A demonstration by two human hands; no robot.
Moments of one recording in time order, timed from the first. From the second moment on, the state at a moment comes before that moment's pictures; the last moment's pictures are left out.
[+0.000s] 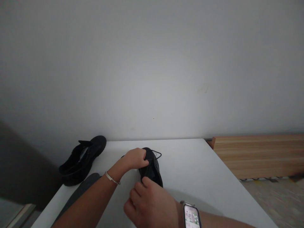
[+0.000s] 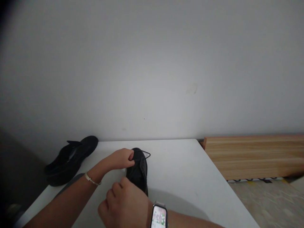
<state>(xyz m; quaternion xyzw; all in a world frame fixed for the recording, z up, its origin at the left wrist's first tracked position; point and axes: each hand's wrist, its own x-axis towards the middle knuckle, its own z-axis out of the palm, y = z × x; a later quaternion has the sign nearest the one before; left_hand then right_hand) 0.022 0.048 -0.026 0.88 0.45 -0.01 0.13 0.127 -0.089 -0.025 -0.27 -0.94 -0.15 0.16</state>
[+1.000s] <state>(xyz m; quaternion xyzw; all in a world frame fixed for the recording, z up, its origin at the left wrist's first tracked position) 0.007 -0.030 0.047 0.83 0.27 0.47 0.13 0.164 -0.074 0.015 -0.39 -0.57 0.32 0.65</state>
